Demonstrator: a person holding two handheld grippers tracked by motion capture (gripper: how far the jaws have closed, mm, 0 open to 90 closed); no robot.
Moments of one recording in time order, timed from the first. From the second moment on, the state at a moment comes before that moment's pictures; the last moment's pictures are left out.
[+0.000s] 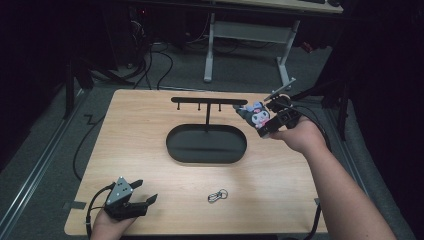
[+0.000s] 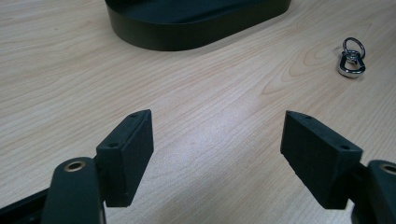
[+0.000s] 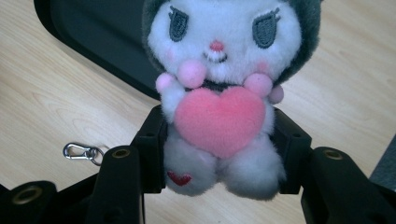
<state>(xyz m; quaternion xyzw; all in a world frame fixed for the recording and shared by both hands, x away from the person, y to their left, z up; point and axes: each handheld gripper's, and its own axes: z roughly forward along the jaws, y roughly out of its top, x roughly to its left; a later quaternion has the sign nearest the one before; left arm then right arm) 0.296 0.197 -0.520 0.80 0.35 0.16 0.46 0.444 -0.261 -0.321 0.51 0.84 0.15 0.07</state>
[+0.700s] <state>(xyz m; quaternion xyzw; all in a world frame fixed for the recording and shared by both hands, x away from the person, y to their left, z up) 0.296 0.197 -0.520 0.80 0.35 0.16 0.46 0.448 -0.247 -0.380 0.52 0.84 0.15 0.08</state>
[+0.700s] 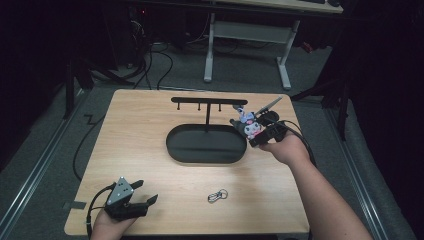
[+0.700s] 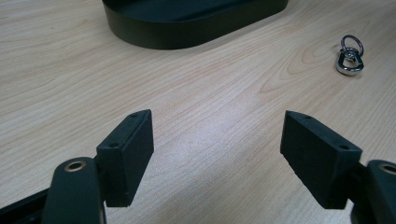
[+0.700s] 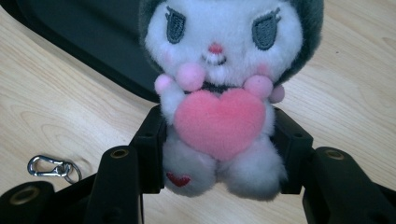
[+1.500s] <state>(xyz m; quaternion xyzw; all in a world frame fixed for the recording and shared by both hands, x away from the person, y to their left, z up) 0.295 0.195 -0.520 0.81 0.34 0.16 0.46 0.462 -0.235 -0.412 0.52 0.84 0.15 0.08</state>
